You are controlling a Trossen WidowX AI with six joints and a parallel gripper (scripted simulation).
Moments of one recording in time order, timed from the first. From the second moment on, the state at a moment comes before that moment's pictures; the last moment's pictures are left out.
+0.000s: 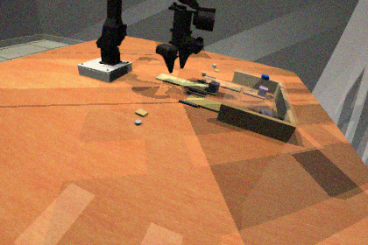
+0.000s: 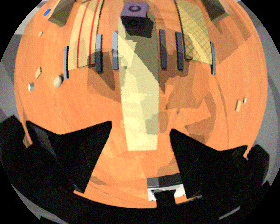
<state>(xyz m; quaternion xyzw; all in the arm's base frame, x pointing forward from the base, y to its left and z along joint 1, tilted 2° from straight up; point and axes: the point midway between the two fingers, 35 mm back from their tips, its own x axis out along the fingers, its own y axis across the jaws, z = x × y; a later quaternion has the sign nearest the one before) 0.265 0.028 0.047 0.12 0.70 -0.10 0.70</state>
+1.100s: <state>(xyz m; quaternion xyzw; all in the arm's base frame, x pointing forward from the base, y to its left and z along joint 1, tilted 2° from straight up) 0.372 0.015 0.061 0.13 0.69 -0.10 0.70</state>
